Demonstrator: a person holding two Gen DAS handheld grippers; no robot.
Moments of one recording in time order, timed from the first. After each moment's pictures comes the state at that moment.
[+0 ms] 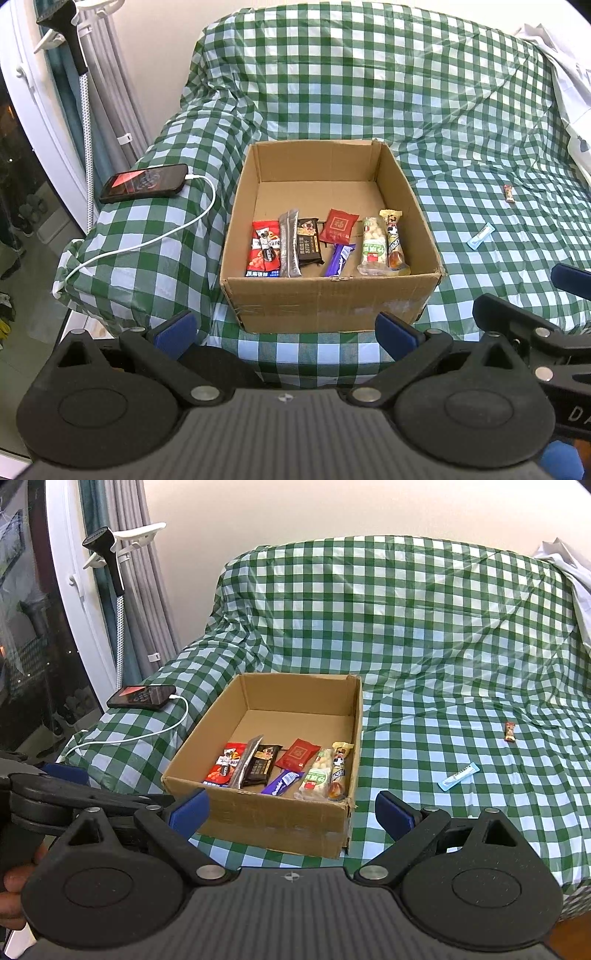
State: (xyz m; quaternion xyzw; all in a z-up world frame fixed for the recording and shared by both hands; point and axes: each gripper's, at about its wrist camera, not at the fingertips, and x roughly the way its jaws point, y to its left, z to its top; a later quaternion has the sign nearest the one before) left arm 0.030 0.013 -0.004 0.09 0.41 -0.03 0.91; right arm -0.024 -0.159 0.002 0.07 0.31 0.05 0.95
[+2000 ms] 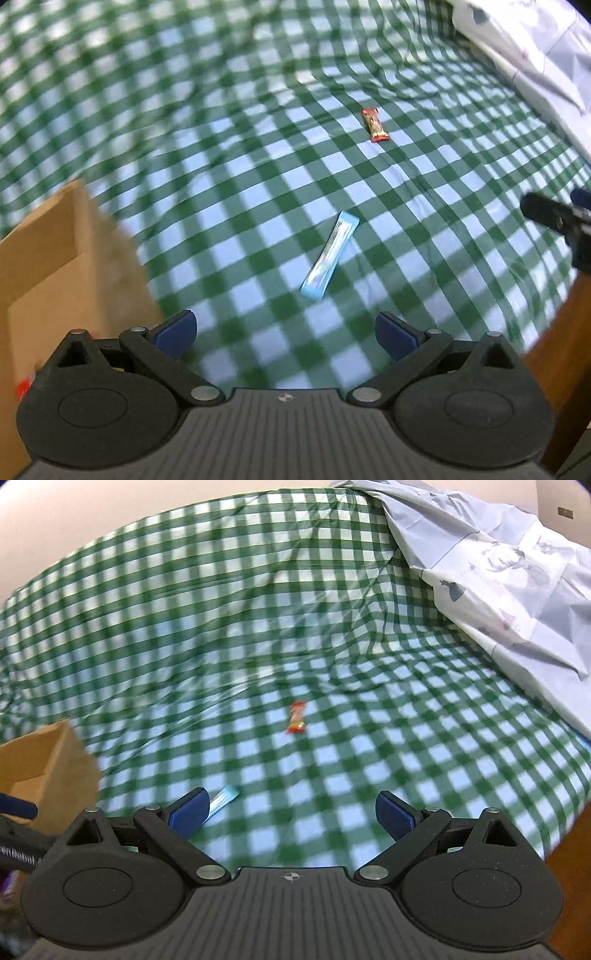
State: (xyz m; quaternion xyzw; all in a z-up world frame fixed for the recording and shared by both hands) left arm 0.249 -0.328 -0.147 0.24 0.49 -0.26 0.80; right arm 0.089 -0.495 -0.112 0.14 0.32 -0.20 0.92
